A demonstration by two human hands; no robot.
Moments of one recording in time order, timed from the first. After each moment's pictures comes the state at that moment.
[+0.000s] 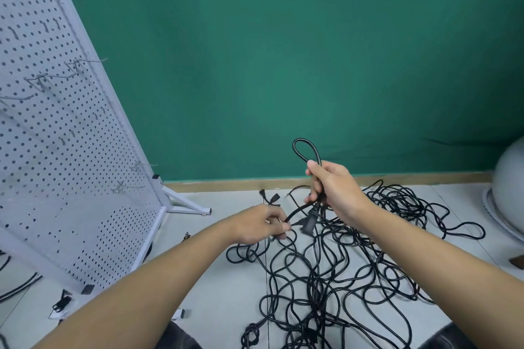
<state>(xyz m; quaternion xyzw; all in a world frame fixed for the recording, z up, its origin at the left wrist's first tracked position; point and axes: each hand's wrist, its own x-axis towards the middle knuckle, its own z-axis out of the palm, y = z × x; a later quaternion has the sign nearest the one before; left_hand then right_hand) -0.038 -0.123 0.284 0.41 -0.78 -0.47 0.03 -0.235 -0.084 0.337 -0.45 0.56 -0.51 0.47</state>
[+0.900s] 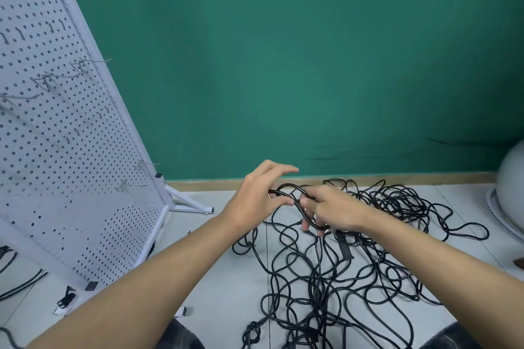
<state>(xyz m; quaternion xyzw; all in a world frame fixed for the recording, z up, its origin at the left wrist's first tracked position) -0.046 -0.123 0.313 0.35 -0.85 -0.24 0.32 -0.240 -0.067 0.336 -0.66 0.63 -0.14 0.37</state>
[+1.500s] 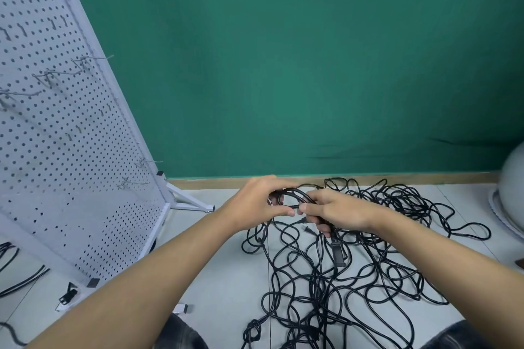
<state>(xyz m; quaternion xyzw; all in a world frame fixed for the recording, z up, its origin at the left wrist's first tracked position) -0.037 -0.129 0.311 0.33 -0.88 -0.27 0.21 -0.250 -0.071 0.325 -0.63 0.57 -0.17 0.50</state>
